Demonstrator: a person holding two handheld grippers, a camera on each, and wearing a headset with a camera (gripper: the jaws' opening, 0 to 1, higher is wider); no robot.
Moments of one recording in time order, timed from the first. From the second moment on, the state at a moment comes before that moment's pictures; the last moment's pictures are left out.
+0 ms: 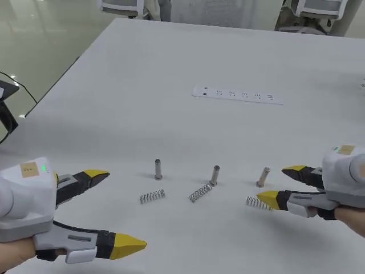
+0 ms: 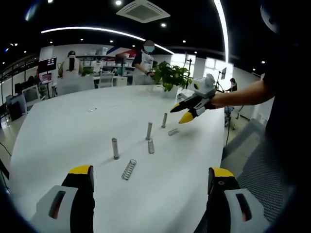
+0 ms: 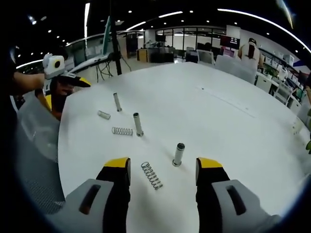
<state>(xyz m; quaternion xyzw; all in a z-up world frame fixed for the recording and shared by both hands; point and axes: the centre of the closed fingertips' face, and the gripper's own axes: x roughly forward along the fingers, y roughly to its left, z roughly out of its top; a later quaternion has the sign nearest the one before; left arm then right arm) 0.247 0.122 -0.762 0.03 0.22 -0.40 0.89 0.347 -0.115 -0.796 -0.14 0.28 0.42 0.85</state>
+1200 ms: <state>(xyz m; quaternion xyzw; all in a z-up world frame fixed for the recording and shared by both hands) 0.251 0.118 -0.757 0.03 0.22 -0.40 0.89 0.281 -0.111 -0.799 -0.18 0.25 0.50 0.81</state>
